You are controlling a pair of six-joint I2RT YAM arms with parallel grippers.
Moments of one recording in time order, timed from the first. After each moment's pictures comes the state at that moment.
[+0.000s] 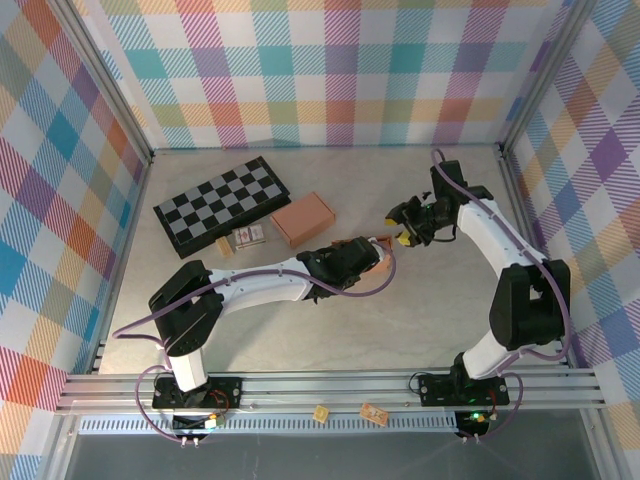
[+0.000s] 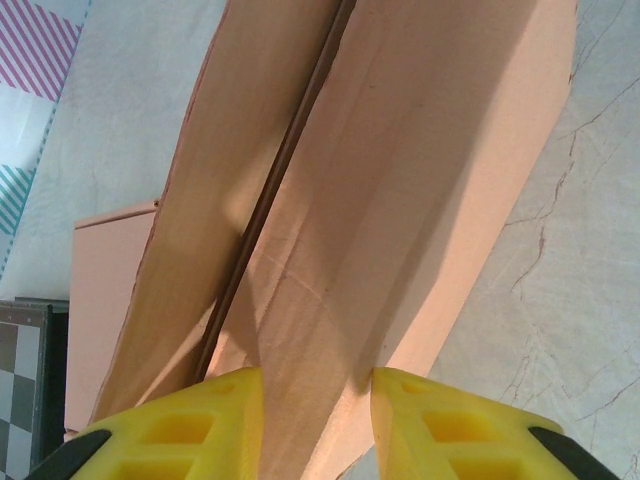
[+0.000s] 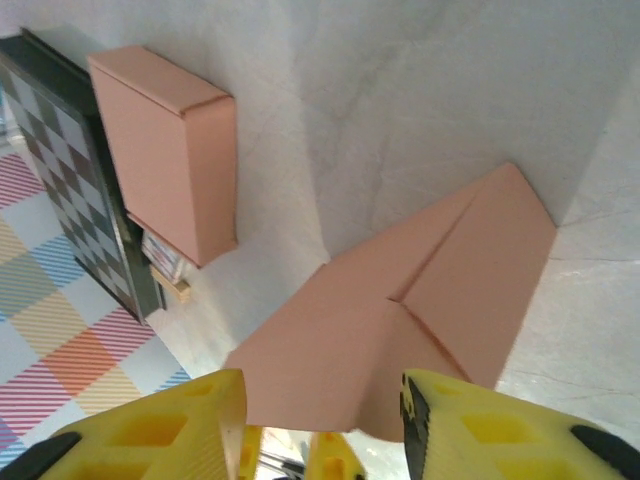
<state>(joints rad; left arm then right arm) -1.04 1.79 1.26 -0.39 -0.54 0.28 0.17 1.59 1.24 -0.80 -0.57 0.93</state>
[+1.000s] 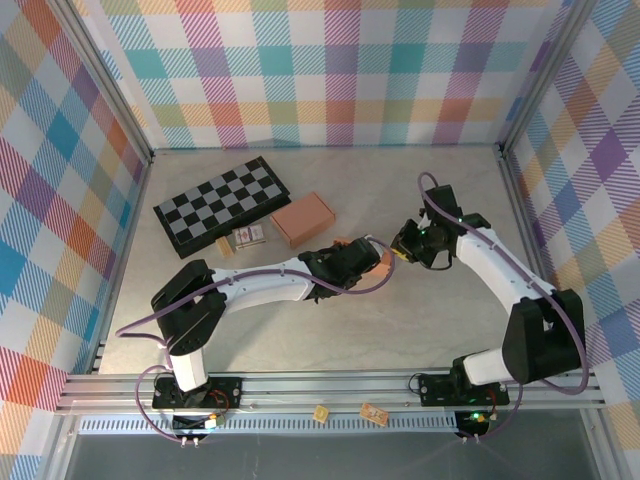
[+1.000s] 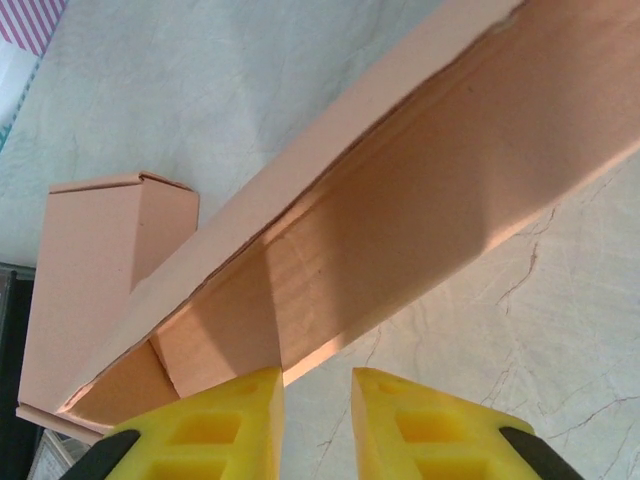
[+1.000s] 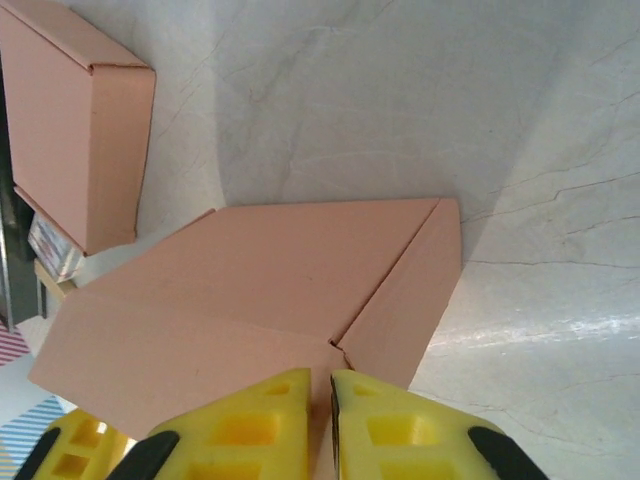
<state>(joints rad) -1.04 1.80 1.26 -0.40 -0.54 0.15 0.27 1.39 1.01 -0.70 -0.35 0.82</state>
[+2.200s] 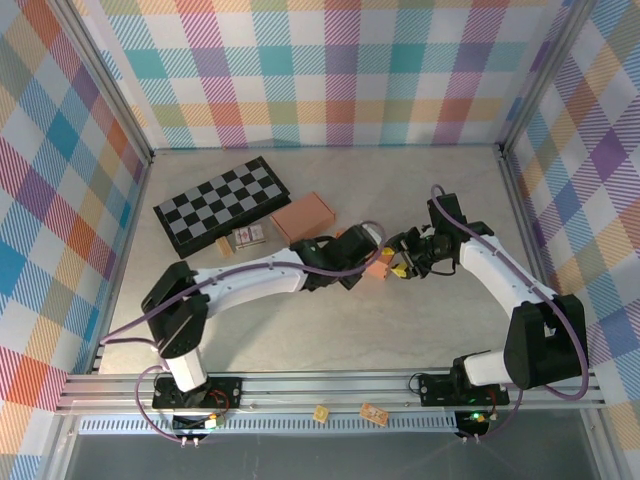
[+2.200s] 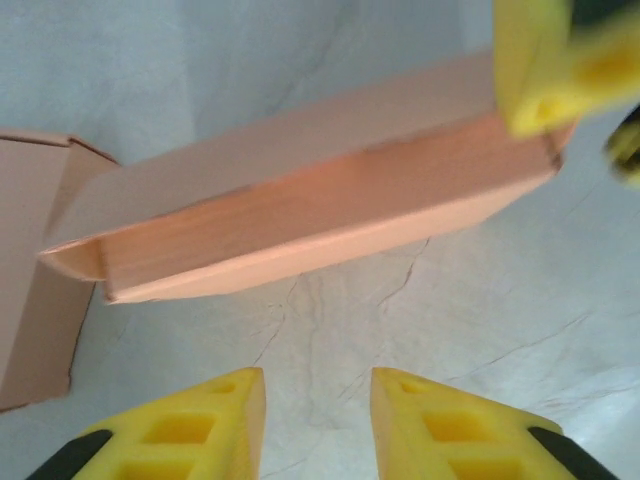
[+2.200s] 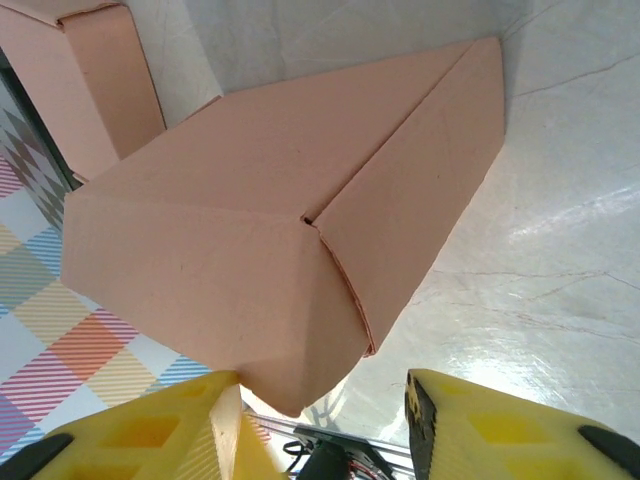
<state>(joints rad) -1.00 1.72 1.38 -0.58 -0.30 -0.15 0.23 1.37 0.93 -0.68 -0.59 1.13</state>
